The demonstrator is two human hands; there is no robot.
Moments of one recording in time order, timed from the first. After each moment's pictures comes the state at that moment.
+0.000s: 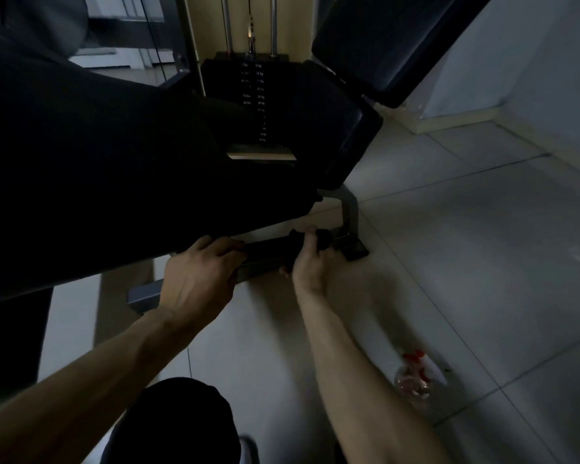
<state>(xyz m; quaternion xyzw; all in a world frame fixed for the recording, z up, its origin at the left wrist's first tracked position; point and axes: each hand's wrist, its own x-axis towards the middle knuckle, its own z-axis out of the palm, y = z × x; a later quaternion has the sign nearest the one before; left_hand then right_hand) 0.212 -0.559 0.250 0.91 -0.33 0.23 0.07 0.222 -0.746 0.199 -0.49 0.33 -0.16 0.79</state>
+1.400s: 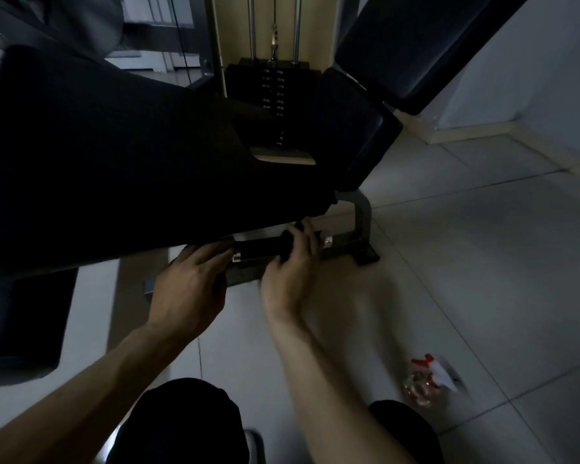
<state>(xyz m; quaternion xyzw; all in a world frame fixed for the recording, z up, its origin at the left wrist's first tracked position) 0.186 -0.512 0.231 0.93 -0.24 0.23 0.14 0.190 -0.669 0.210 -0.78 0.19 -0.29 0.52</state>
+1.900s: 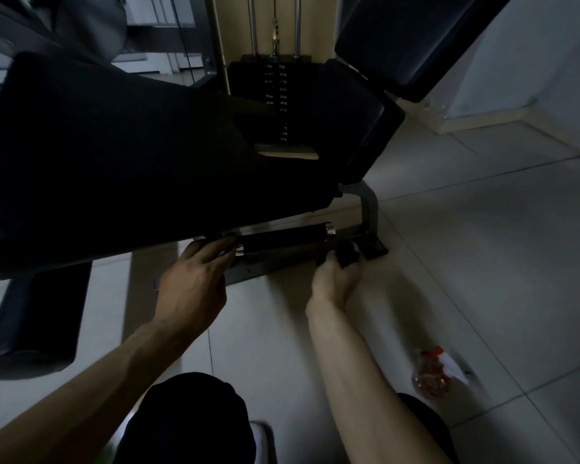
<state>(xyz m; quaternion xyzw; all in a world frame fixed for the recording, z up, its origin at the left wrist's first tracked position) 0.179 -0.513 0.233 0.94 -0.25 0.21 0.10 0.171 -0.716 0.214 -0.49 0.42 -0.23 0.73</state>
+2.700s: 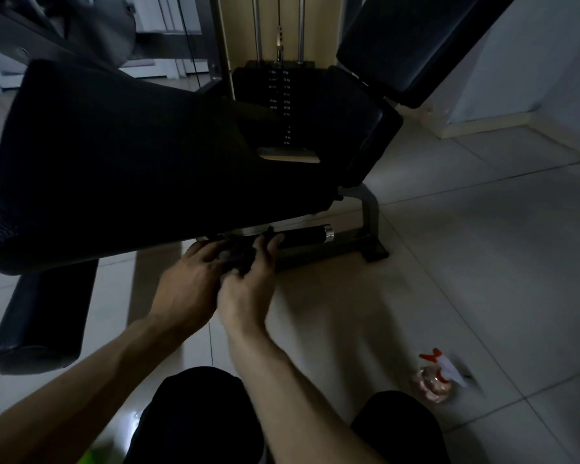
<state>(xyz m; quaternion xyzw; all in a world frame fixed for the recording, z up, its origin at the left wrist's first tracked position) 0.176 -0.509 0.245 0.94 -0.28 0.19 0.10 0.137 -0.610 0.252 -0.63 0.18 -0.08 0.75</state>
